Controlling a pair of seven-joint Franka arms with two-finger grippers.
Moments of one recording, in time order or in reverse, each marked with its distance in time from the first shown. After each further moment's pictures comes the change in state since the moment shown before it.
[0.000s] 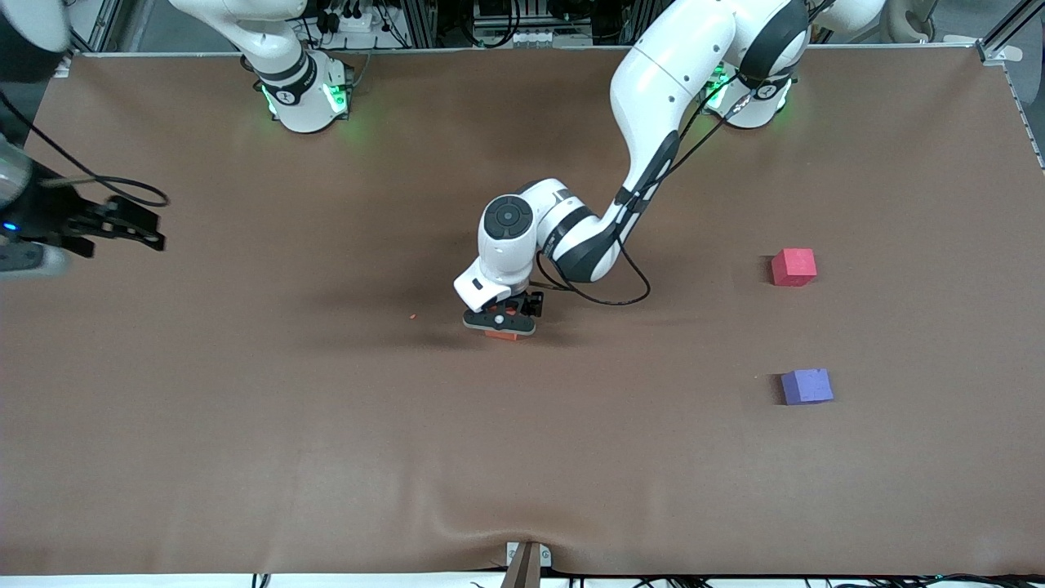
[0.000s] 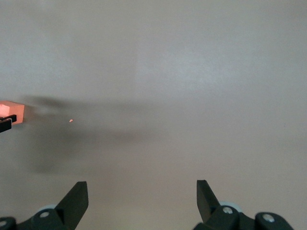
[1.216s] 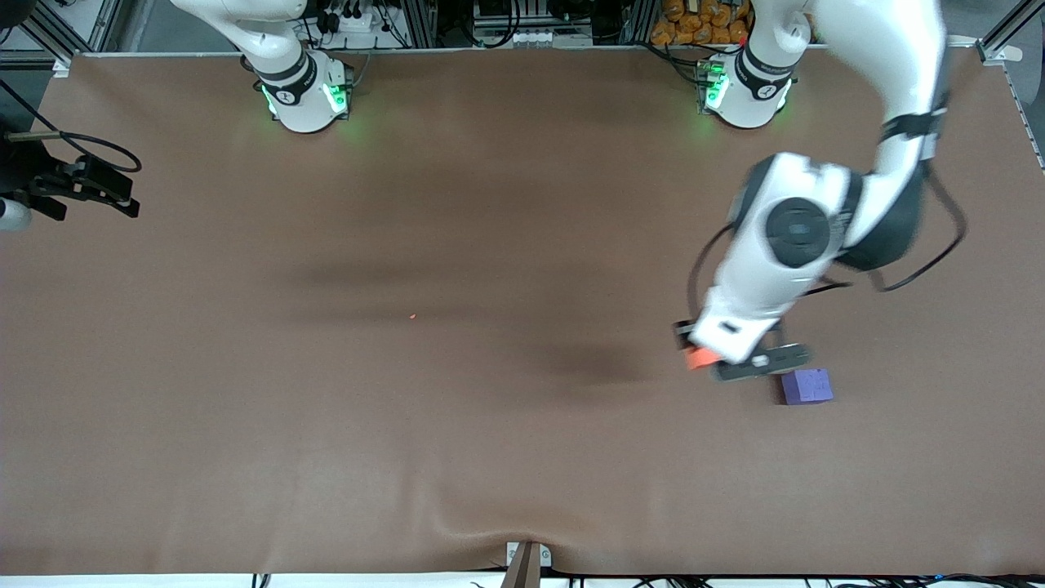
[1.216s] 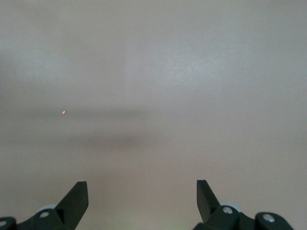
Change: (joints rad) left arm 0.487 -0.578 0.026 -0.398 0.004 -0.309 0.215; right arm -0.009 -0.097 0.001 -0.075 -0.024 -0.021 0.007
